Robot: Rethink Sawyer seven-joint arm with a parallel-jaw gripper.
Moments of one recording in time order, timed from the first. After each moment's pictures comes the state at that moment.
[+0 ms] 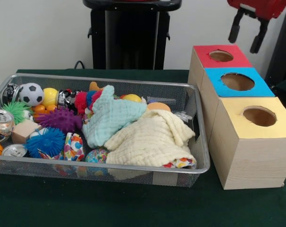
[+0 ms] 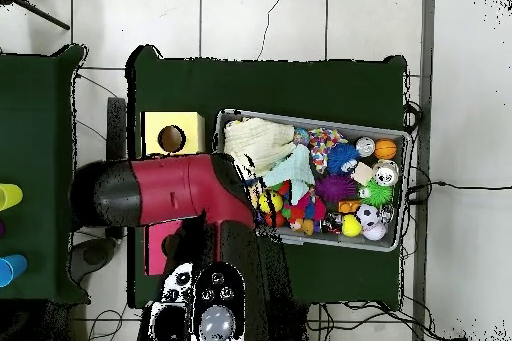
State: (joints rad) arm 0.08 -0.83 -0.03 1.56 -0.10 0.85 2.78
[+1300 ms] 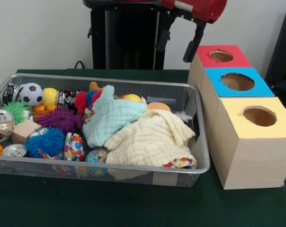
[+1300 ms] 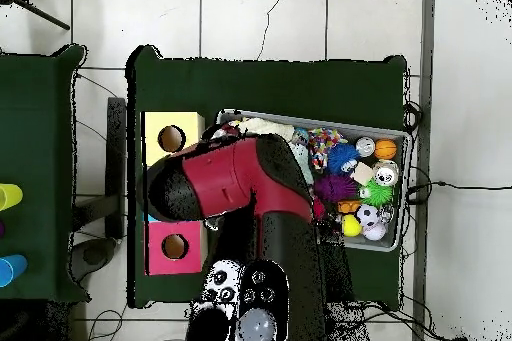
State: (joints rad) arm -0.02 -0.85 -0.03 1.48 -0.53 0.68 2.78
